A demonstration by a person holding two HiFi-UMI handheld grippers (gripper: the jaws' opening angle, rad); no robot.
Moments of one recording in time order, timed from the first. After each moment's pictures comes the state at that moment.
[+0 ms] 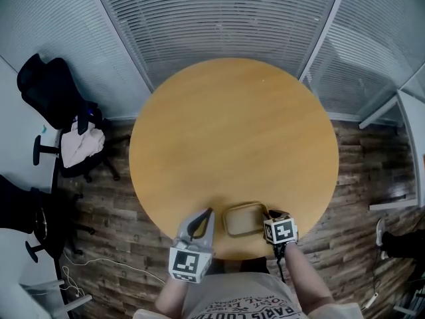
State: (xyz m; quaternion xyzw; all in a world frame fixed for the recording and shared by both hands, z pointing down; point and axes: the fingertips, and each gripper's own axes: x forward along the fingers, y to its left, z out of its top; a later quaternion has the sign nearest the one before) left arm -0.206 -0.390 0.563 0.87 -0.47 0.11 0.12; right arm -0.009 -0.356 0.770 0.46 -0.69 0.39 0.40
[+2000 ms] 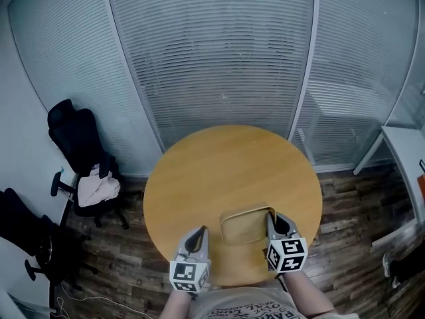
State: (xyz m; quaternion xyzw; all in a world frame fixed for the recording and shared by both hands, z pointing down) left arm -0.202 -0.358 0.471 0.84 -0.53 0.05 0.05; right arm 0.002 -0.388 0.476 0.59 -0.79 0.13 0.08
